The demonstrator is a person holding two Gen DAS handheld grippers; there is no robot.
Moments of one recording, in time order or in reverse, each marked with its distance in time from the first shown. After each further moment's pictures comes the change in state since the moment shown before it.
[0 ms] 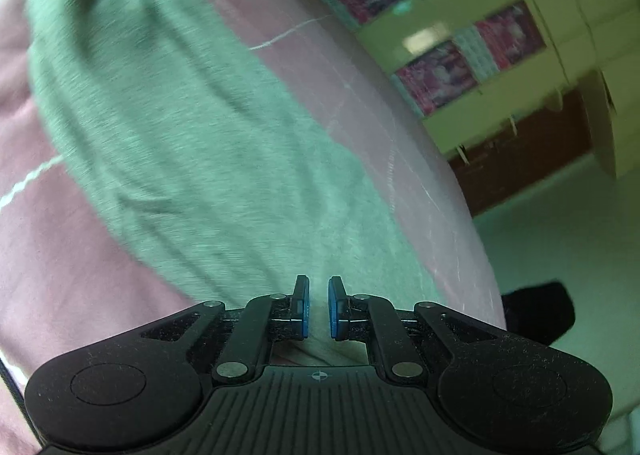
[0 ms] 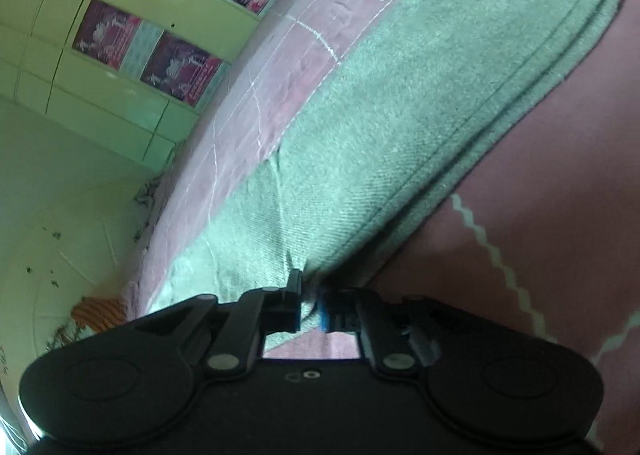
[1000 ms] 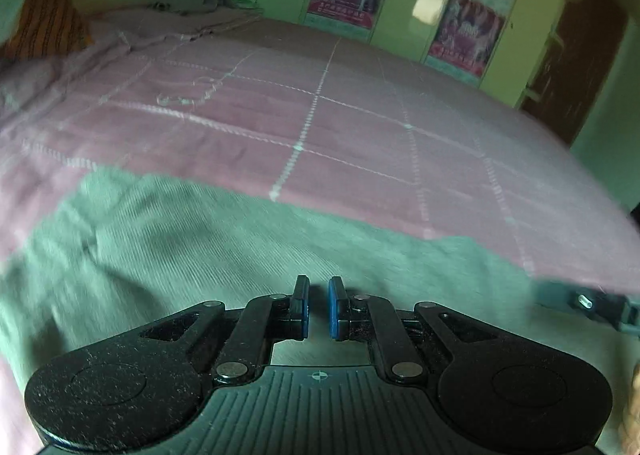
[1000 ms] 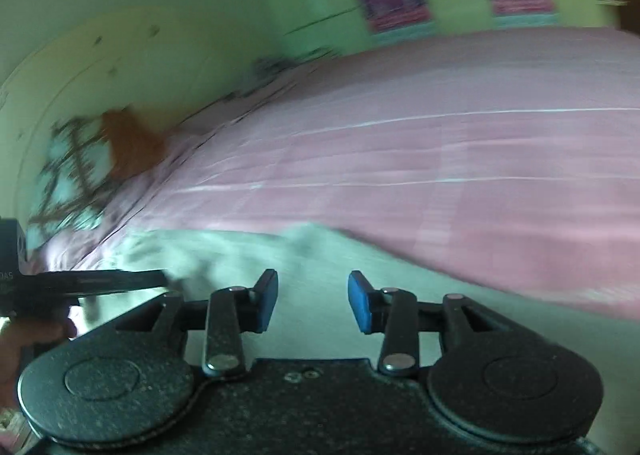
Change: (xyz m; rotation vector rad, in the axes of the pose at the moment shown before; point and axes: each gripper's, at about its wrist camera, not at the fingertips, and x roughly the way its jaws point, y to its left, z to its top) left arm 0.050 -0.020 0.140 0.457 -0.055 0.403; right arm 0.227 0.255 -0.056 -0.794 0.193 0.123
